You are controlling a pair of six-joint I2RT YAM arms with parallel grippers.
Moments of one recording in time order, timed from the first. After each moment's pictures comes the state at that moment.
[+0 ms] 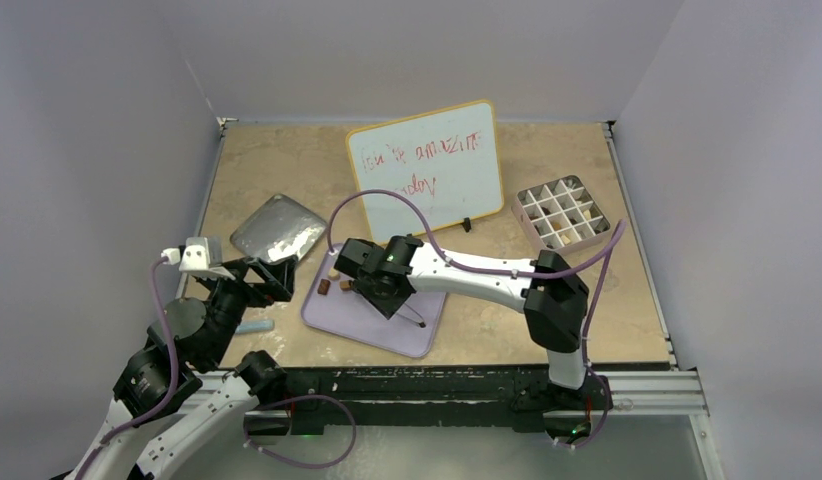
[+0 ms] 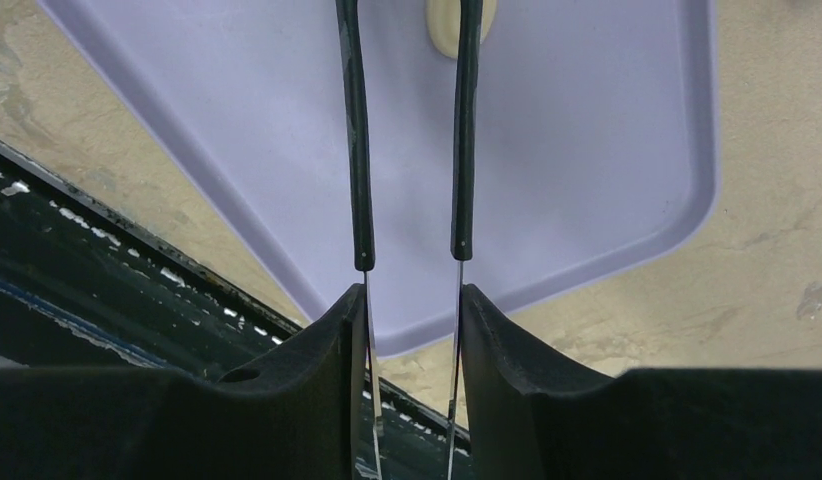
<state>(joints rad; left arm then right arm) -0.74 0.23 0.82 -0.70 -0.55 -0.42 1.18 1.90 1.60 -0.99 0.18 0.29</state>
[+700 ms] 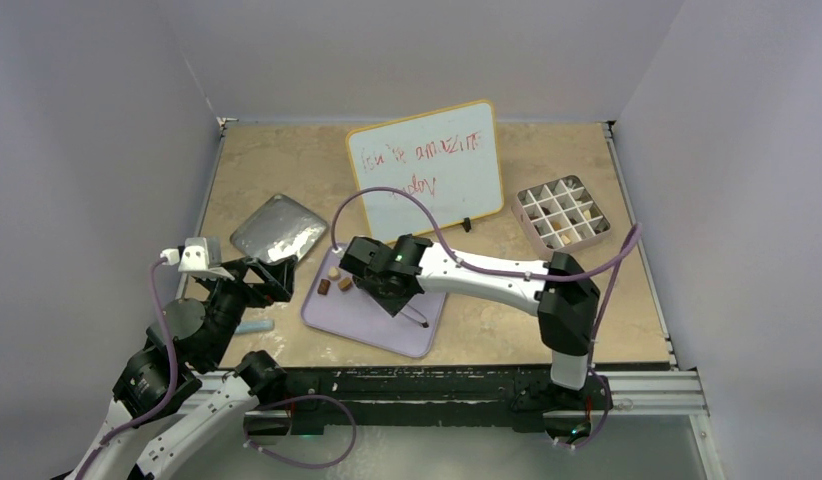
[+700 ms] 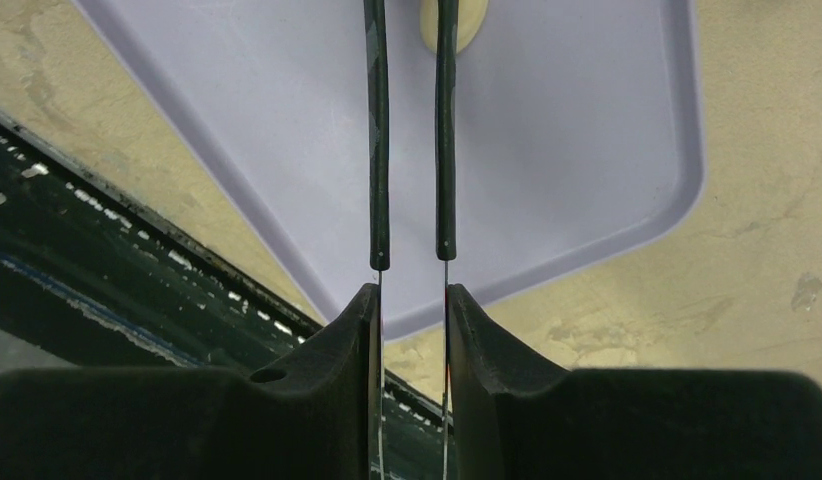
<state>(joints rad) -0.74 0.23 0.82 -0.70 -0.55 -0.42 1.18 1.88 1.58 -0.98 0.18 0.29</state>
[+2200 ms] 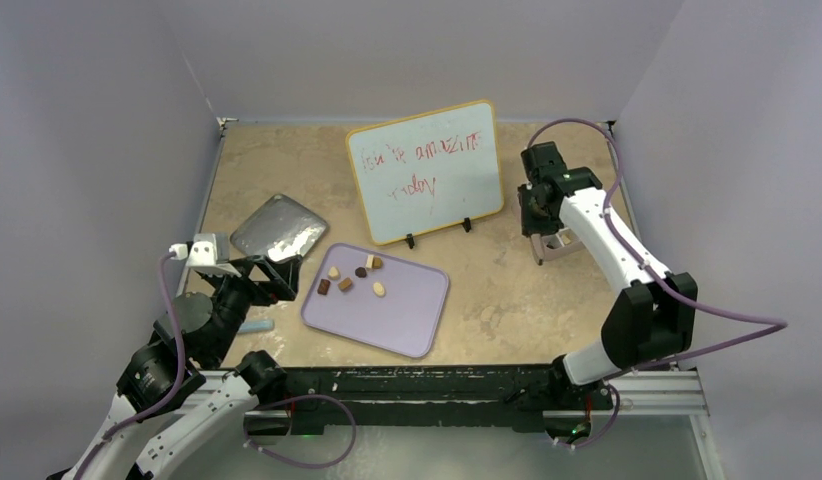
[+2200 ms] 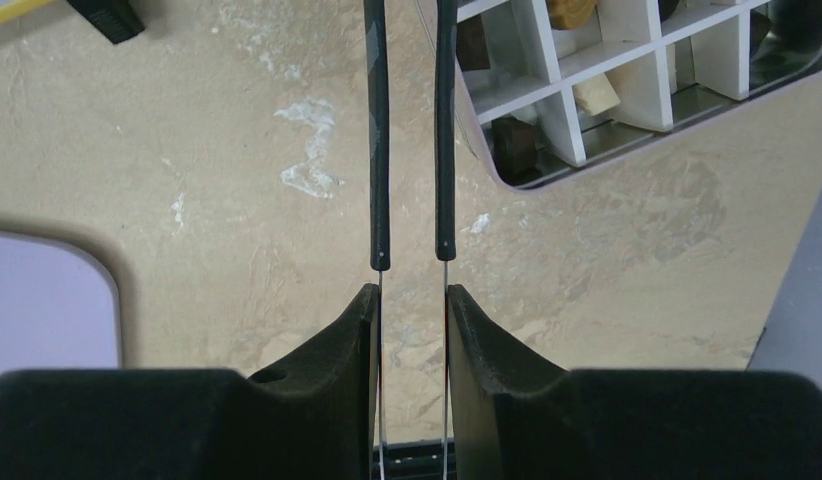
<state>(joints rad) -0.74 0.26 0.82 -0.70 -0.53 -0.42 0.26 1.49 1.32 -1.00 0.22 0.23</state>
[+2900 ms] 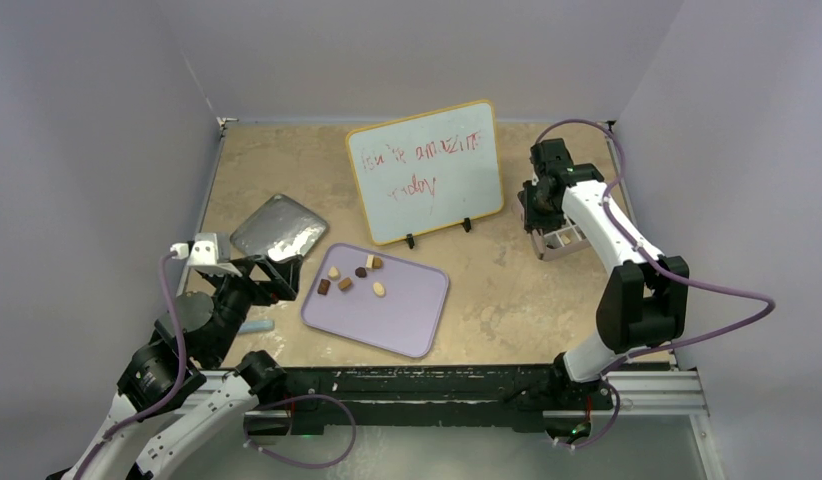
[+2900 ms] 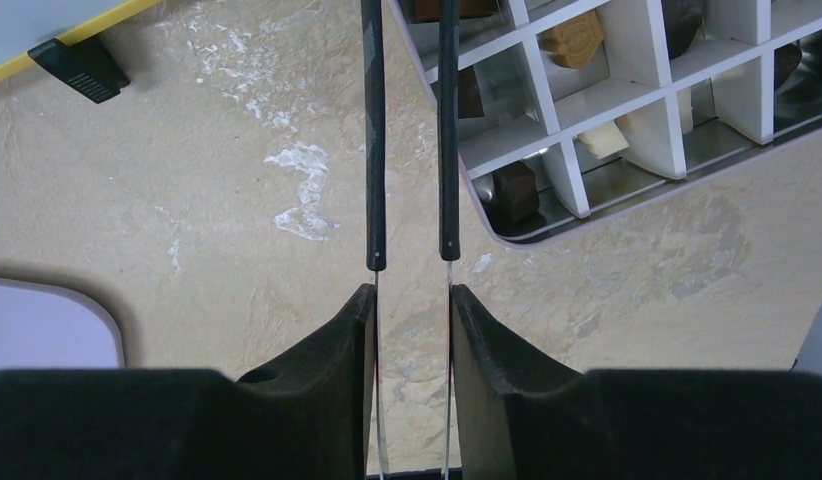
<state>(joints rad) -0.74 0.26 0.82 -0.70 -0.53 -0.42 0.16 1.58 1.32 -0.92 0.13 0.20</state>
